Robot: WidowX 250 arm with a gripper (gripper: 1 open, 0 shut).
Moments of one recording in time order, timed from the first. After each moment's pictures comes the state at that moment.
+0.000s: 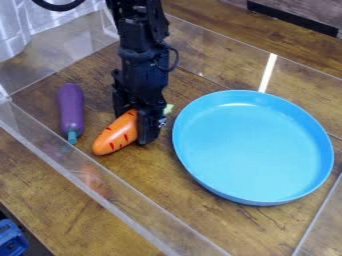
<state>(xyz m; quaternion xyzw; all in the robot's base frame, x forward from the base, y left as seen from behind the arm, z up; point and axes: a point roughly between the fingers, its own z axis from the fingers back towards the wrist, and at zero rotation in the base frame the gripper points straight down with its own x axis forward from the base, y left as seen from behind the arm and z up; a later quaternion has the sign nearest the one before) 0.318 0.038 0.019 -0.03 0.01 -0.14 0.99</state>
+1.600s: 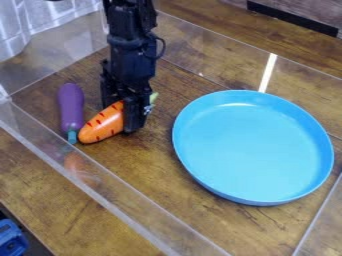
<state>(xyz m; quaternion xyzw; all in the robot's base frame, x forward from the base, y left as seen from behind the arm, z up) 0.315 0.064 0.034 -0.01 0.06 -0.15 0.99</state>
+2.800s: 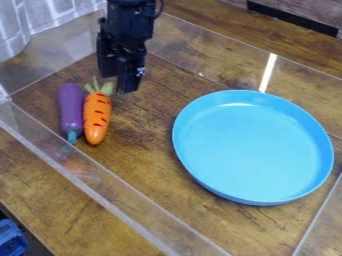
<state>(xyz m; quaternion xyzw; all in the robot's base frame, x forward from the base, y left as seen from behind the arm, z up) 0.330 0.087 0.064 0.02 0.03 -0.16 0.99</state>
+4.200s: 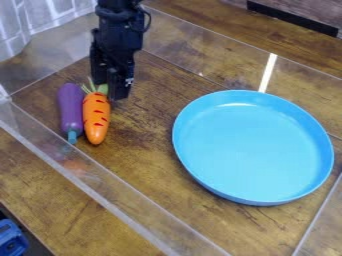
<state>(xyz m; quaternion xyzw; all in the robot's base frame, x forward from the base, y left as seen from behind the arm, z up) 0.335 0.105 0.037 0.04 0.03 -0.18 0.98</state>
